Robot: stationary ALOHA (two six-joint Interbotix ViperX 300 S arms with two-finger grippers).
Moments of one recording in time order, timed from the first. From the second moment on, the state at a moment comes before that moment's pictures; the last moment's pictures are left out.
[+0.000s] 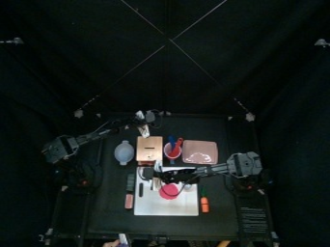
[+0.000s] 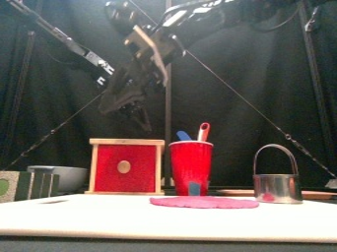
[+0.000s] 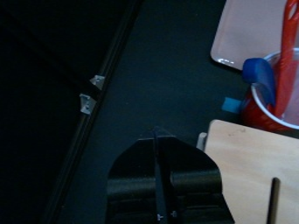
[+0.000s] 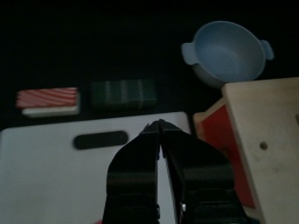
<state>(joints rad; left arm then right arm) 0.60 -0.04 0.40 -0.30 0.34 0.60 0.09 0.22 0.20 -0.81 0.31 0.81</state>
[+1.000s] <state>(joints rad) -0.12 -0.40 1.04 -0.55 -0.66 0.54 0.25 -0.24 0.73 -0.42 0.64 0.80</state>
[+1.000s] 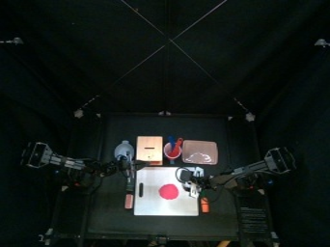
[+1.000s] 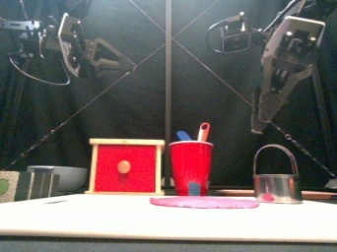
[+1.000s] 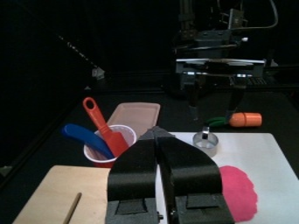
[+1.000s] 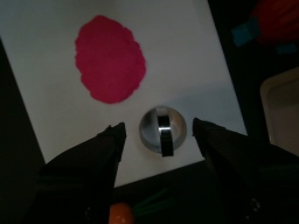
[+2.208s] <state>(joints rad) -0.24 -0.14 1.01 -0.67 -0.69 0.52 0.25 0.00 0.52 -0.46 0.57 0.80</state>
